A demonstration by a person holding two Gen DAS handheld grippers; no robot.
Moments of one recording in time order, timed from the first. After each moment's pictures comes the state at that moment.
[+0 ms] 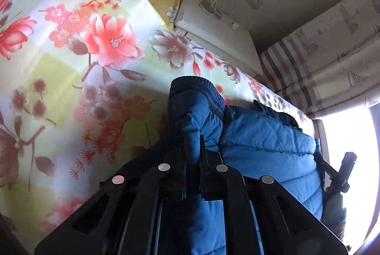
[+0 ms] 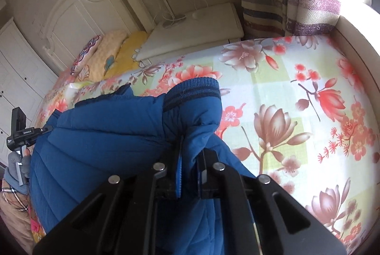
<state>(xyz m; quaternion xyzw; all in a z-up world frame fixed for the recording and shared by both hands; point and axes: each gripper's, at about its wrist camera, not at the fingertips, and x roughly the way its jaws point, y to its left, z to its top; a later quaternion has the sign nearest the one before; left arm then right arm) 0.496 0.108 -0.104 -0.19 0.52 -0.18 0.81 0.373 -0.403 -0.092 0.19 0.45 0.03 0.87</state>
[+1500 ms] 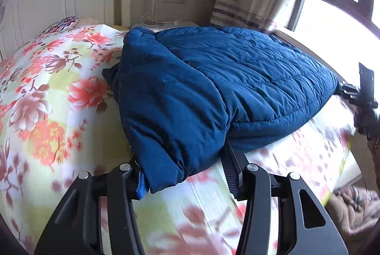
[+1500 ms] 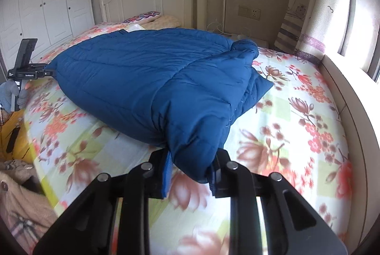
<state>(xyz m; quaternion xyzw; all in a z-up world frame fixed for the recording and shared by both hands) 0.203 0.122 -0.100 0.06 0.38 -0.29 0.87 0.072 -0.327 -0.084 -0.03 0.35 0.12 0.93</state>
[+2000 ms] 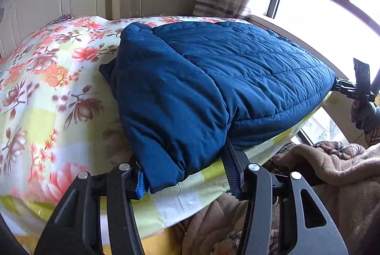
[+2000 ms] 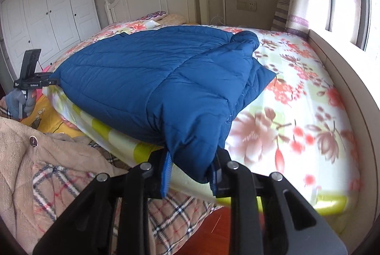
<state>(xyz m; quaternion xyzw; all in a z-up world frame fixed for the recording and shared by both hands) 0.072 0.137 -0.112 0.06 0.38 -0.31 0.87 -0.070 -0.317 -0.100 0.02 0.36 0.12 0.92</state>
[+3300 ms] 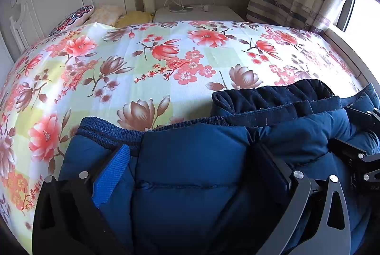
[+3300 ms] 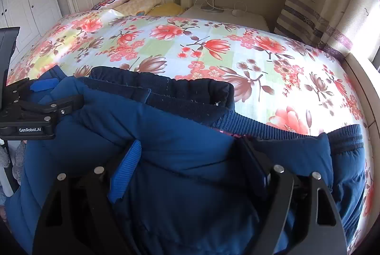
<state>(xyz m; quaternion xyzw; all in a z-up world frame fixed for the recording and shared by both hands) 0.315 -0.027 -0.121 0.07 0.44 -0.14 0.88 0.237 -0.206 -0.102 0.00 0.46 0.04 0.89</state>
